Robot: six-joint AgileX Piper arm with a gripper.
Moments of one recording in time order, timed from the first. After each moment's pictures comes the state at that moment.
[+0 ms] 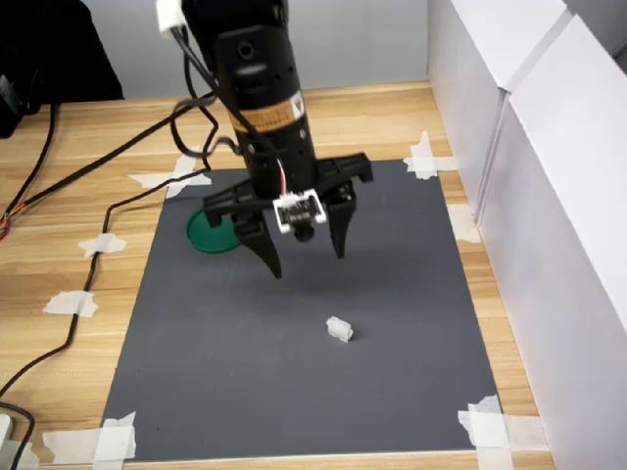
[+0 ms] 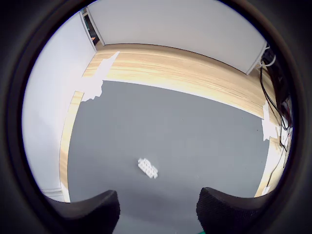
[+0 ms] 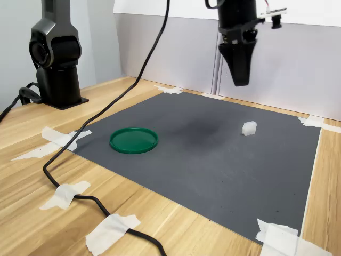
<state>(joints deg) 11.4 105.9 -89.3 4.4 54.7 -6.6</state>
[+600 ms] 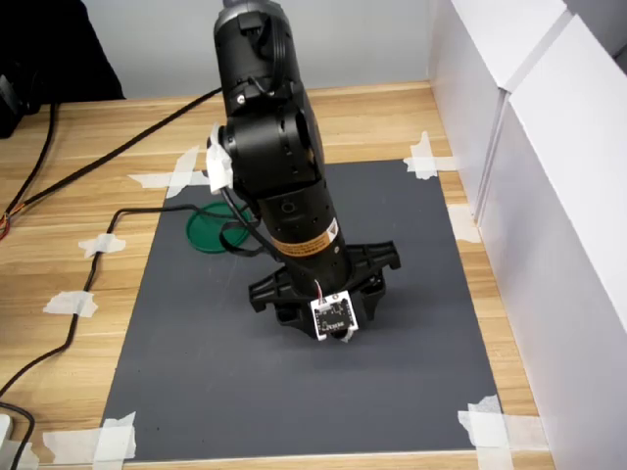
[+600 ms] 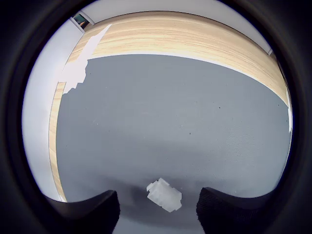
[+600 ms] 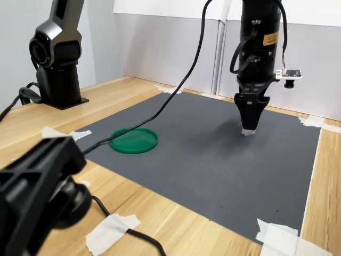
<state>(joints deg) 11.5 118.2 -93.4 10.0 54.3 -6.3</state>
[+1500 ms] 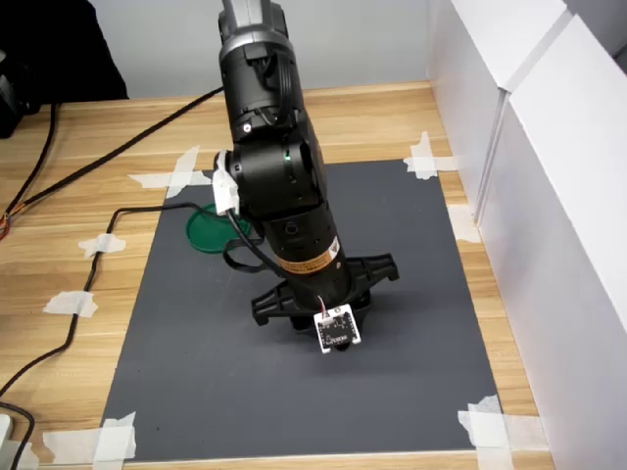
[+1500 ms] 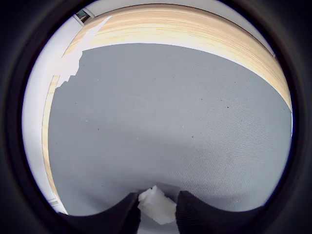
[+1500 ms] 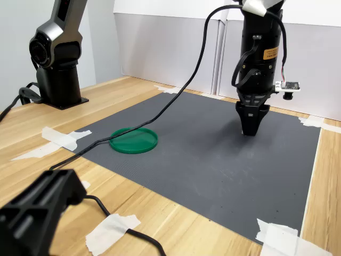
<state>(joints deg) 11.5 120.2 -93.6 9.8 53.1 -8.7</state>
